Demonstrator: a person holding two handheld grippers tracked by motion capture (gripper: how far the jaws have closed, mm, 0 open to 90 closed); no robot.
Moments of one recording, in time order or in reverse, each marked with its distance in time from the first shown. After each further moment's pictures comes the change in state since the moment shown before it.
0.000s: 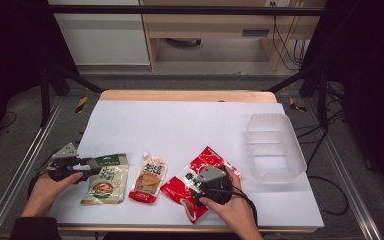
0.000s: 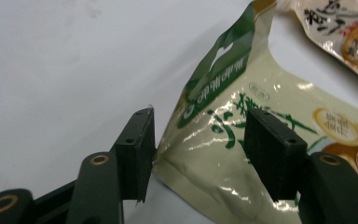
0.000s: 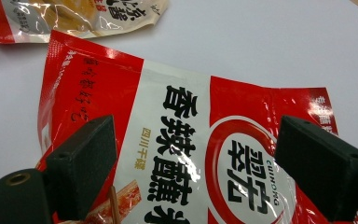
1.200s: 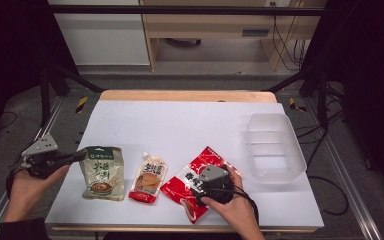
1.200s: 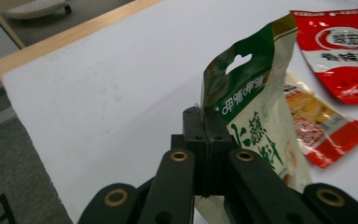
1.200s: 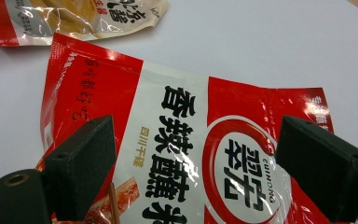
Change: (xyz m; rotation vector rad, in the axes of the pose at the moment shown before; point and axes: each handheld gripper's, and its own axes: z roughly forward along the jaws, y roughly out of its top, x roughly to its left) left arm -0.032 0.049 -0.081 -0.153 0.053 0.080; right arm -0.003 0.000 -0.004 -0.006 0.011 0.006
